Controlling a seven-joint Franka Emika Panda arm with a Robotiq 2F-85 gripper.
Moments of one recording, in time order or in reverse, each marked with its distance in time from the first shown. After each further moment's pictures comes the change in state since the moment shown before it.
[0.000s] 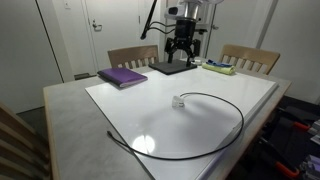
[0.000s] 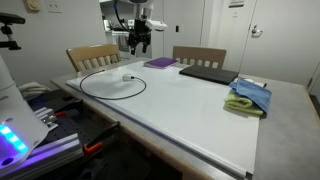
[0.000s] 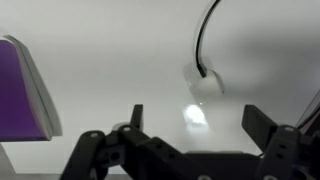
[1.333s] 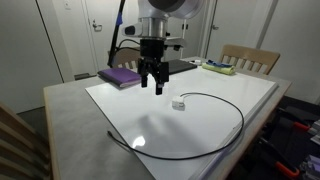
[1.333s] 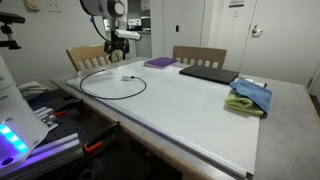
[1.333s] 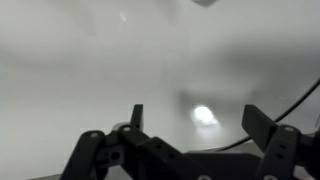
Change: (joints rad) arm 0.243 0.185 0.070 0.116 -0.158 0.055 0.586
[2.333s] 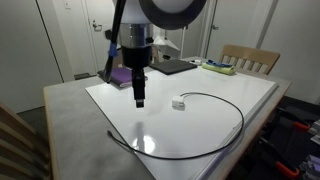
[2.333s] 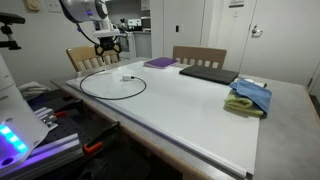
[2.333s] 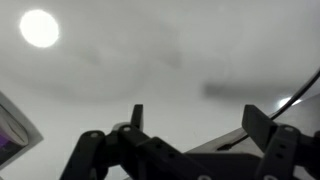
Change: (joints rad) arm 0.291 0.008 -0.148 0.002 -0.289 0.090 0.835
